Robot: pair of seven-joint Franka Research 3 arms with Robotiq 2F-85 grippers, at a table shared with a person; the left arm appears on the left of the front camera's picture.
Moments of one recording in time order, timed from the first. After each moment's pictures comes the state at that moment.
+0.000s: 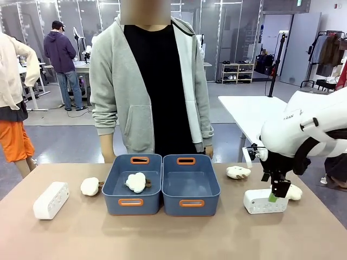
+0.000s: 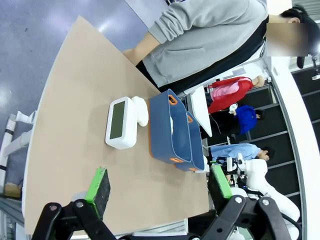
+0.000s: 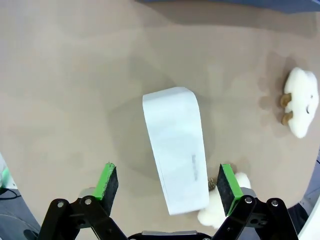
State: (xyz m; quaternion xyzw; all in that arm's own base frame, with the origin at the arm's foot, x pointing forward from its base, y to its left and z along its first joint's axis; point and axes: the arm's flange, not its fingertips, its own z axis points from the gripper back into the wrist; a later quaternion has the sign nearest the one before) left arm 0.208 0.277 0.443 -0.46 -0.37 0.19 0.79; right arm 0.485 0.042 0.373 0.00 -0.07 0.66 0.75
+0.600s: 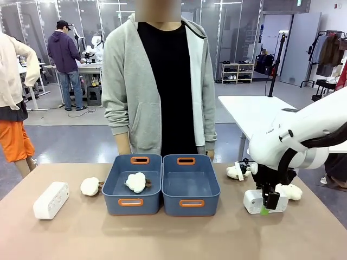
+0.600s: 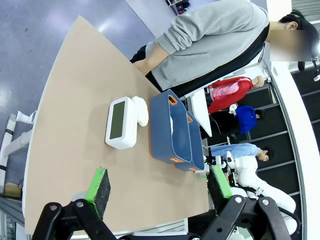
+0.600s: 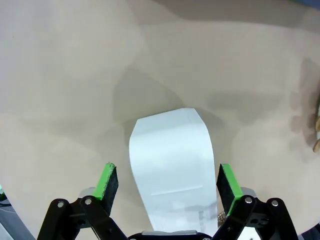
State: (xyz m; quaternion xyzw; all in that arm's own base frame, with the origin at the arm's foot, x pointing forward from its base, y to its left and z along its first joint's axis) left arm 0.208 0.277 0.443 -0.46 -0.37 0.19 0.79; right arm 0.504 0.050 0.318 0.03 -0.04 0.66 0.75
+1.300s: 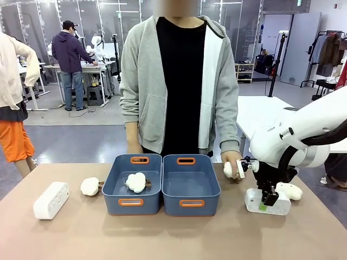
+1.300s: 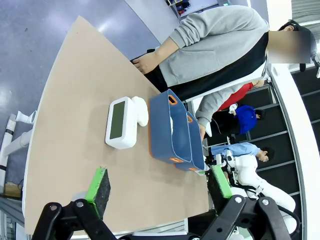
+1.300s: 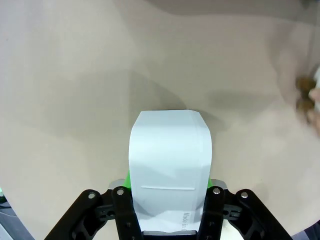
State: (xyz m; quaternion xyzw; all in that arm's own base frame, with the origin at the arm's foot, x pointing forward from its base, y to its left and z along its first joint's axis) left arm 0.208 0.277 0.443 -0.46 -0.37 0.19 0.79; right arm 0.510 0.043 0.321 0.03 -0.05 0.65 0.76
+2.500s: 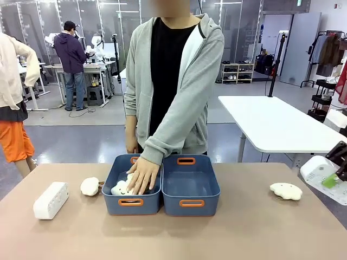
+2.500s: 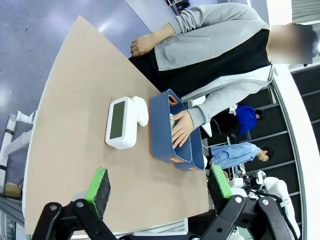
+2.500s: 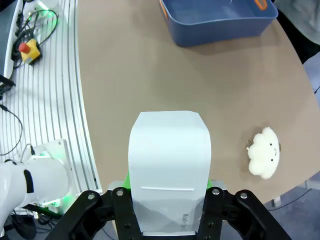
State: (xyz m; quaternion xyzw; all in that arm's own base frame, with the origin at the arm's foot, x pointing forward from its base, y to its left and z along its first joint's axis) left arm 0.208 0.277 0.443 -0.46 -0.37 0.19 0.79; right arm 0.374 -0.112 0.487 0.20 -0.22 0.57 0.77
